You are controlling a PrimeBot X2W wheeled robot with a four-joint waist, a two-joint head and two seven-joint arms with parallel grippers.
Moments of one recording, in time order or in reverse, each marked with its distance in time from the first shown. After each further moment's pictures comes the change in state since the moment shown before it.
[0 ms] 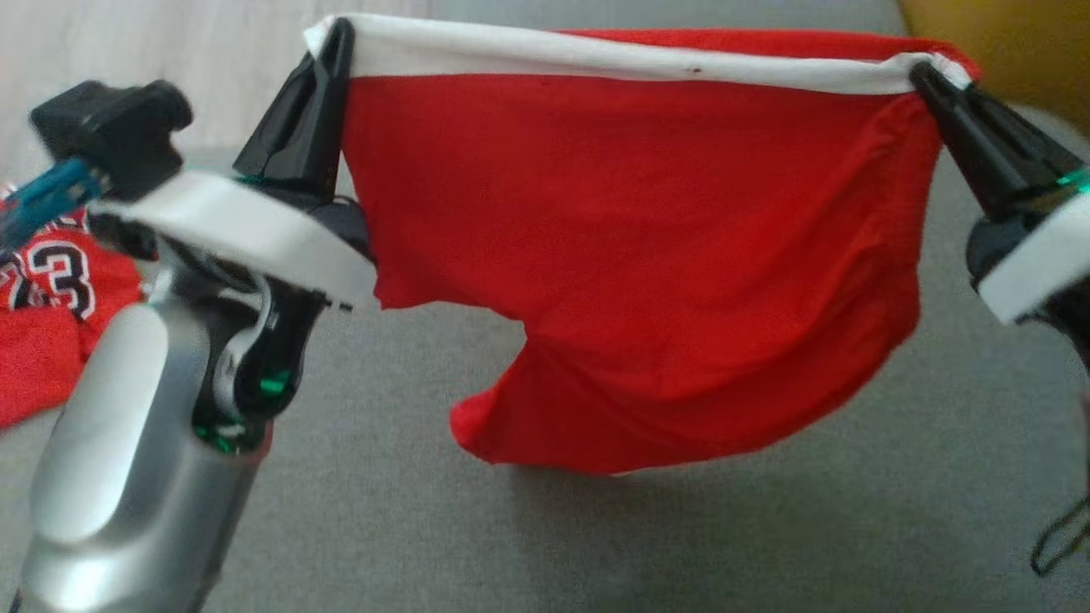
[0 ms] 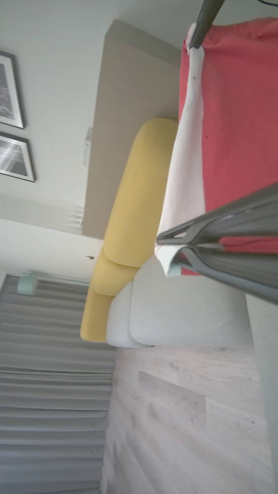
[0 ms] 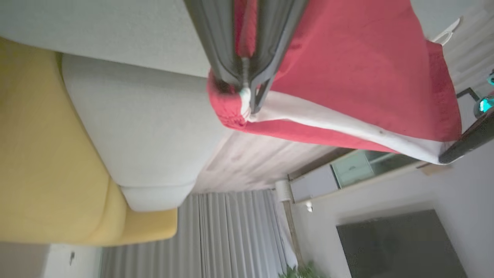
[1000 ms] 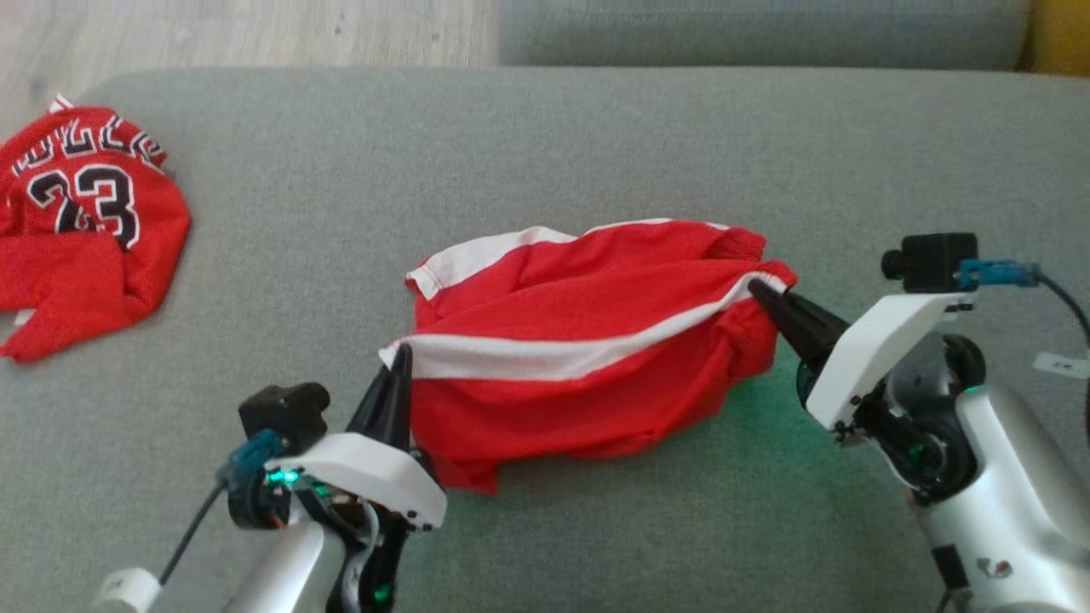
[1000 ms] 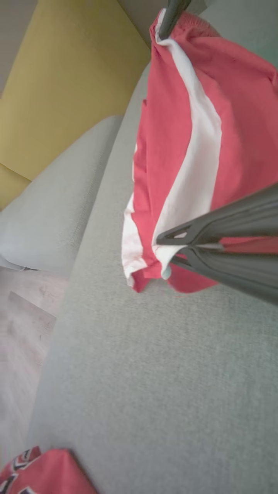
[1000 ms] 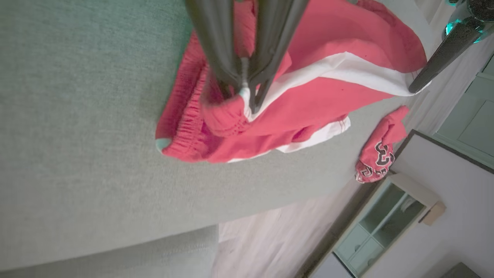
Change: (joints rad) left arm 0.368 -0.135 -0.085 0.383 0.062 0.003 -0.279; right arm 0.079 0.084 0.246 0.524 0.068 0.000 -0.215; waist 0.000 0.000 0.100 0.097
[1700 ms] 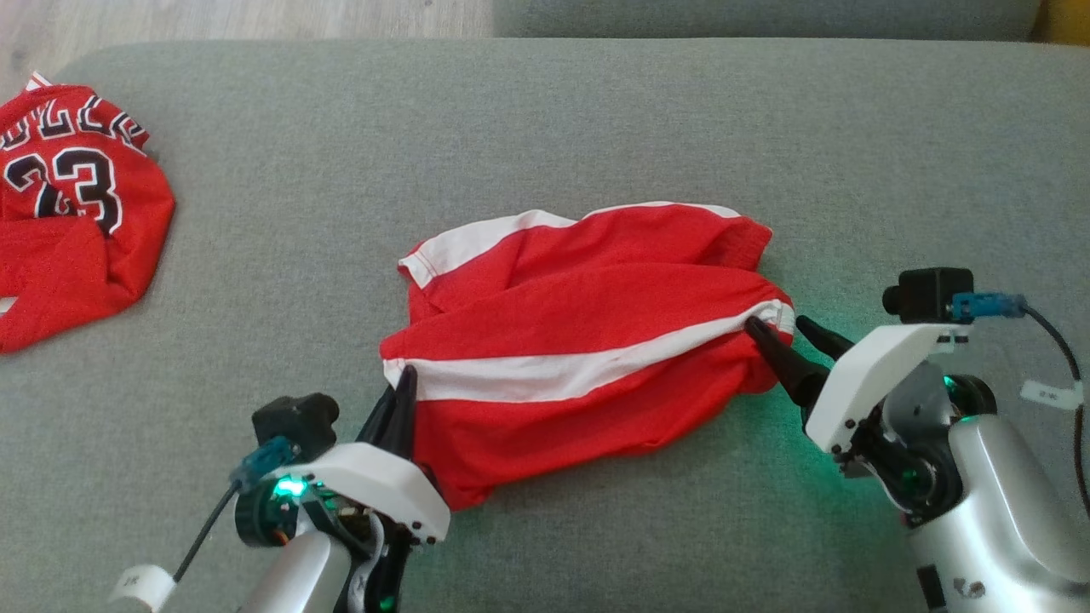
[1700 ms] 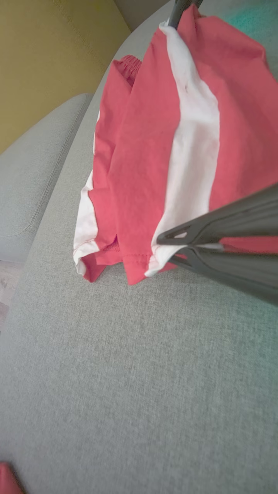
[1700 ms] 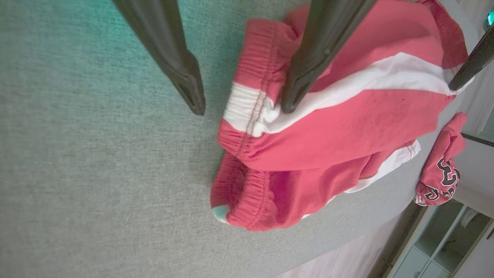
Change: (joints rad) left arm 0.005 -0.011 0.001 0.046 -0.001 0.000 0.027; right arm 0.065 0.102 -0.141 0.039 -0.198 0.000 0.036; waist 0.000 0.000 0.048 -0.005
